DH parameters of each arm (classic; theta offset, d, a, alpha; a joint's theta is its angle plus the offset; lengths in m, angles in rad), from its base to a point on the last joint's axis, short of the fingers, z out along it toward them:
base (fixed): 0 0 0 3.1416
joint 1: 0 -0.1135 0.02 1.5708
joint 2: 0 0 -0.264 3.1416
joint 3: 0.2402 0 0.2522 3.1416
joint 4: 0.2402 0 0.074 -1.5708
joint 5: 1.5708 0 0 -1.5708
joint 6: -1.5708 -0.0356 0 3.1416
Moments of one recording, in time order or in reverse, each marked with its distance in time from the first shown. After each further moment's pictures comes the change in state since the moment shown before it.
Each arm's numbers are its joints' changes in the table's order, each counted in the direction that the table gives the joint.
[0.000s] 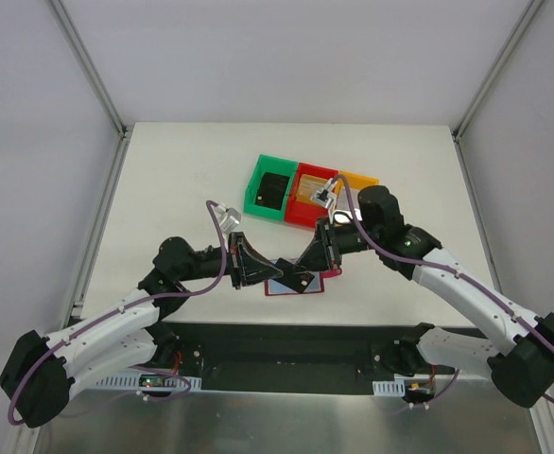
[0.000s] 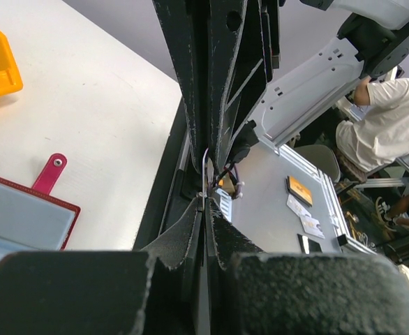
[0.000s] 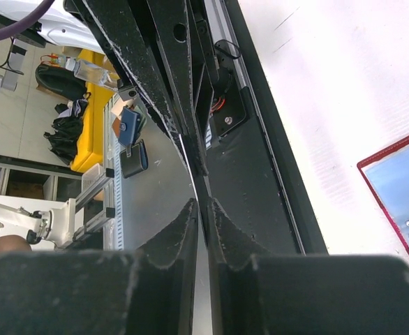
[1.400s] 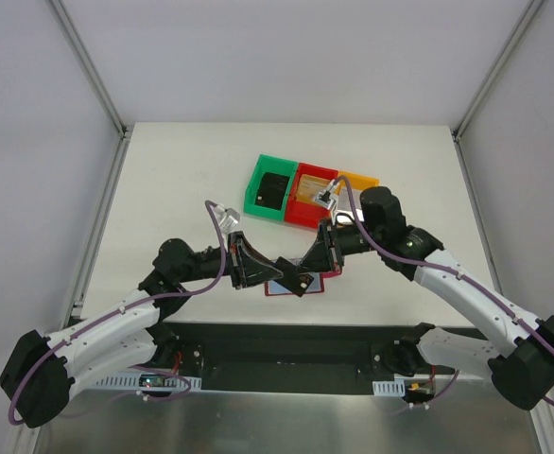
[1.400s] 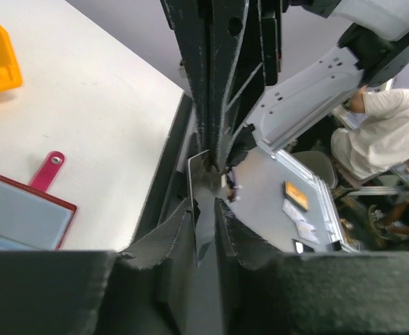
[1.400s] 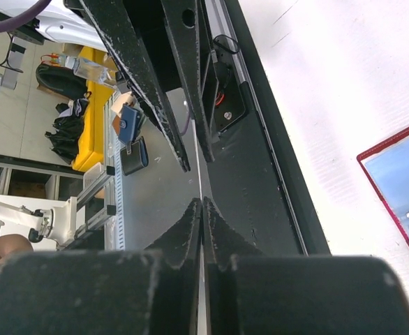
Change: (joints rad) left arm 0.000 -0.001 -0.016 -0.025 -0.014 0.028; right arm 0.015 -0.014 -0.012 0.023 -0.012 0.012
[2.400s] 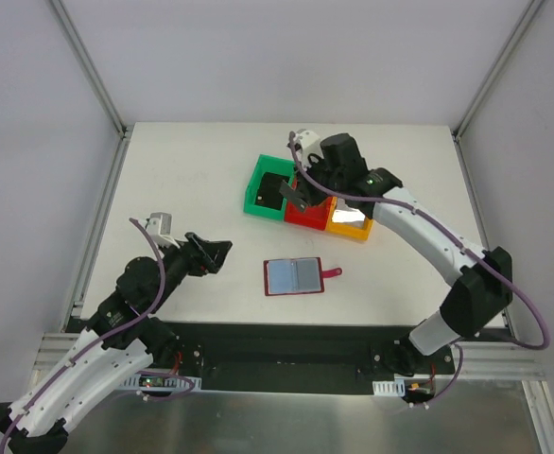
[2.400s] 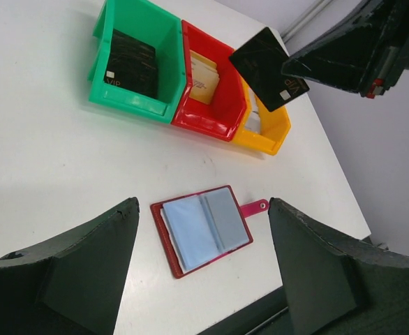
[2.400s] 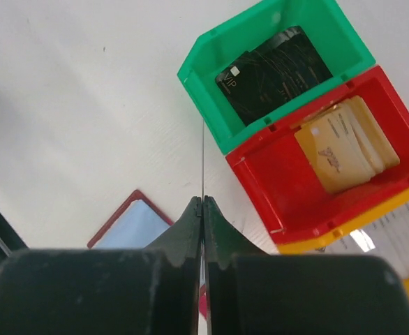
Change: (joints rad) left arm -0.026 -0.520 0.100 0.874 -0.890 -0.106; right arm 0.025 0.422 0.508 0.194 0.754 0.431
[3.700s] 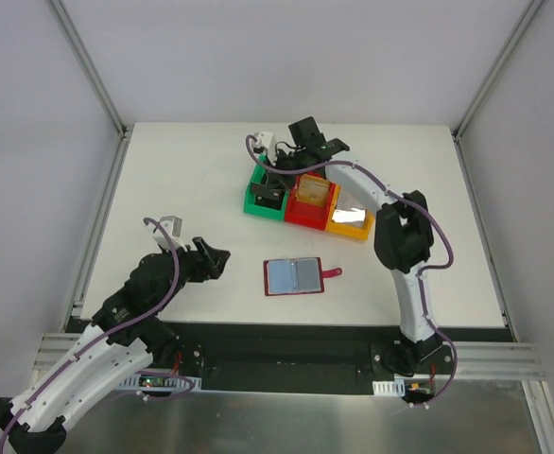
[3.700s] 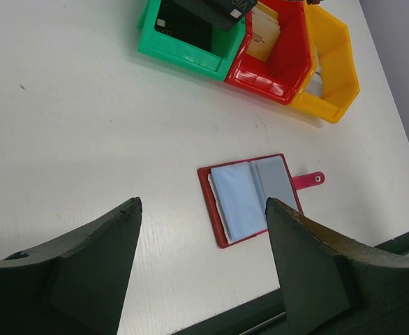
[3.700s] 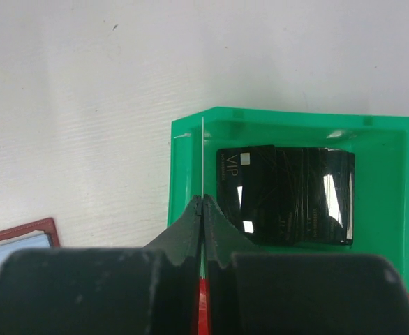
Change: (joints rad) left arm 0.000 0.050 -0.011 0.139 -0.042 -0.022; right arm 0.064 0.654 0.536 0.126 -0.456 0.585
